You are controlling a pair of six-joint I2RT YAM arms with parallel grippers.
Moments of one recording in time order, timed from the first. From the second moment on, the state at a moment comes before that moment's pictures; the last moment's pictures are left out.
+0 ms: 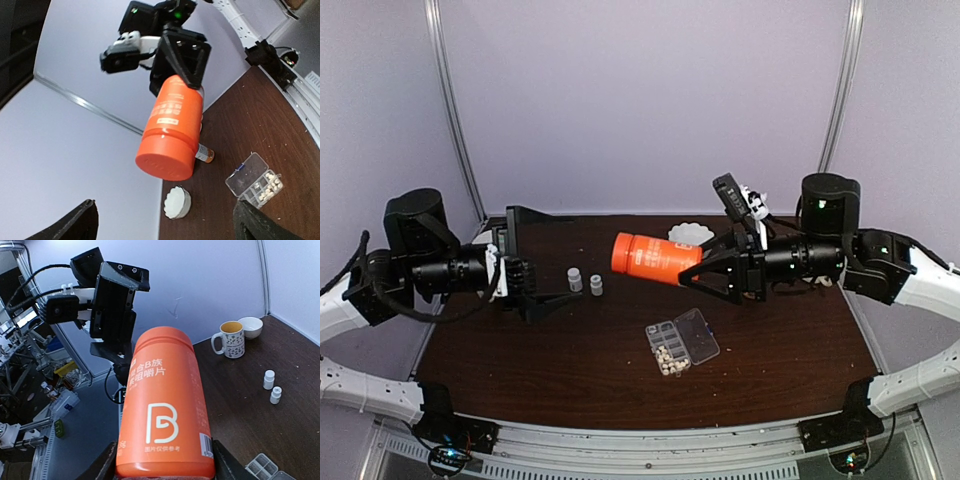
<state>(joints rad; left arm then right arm) -1.06 0.89 1.00 -0.22 0.24 1.04 0.99 1.09 1.10 -0.20 -0.48 0.26</state>
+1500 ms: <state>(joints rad) -0.87 1.05 1.19 -0.32 0.67 -0.49 1.22 1.13 0.93 0.25 -0.04 -0.65</state>
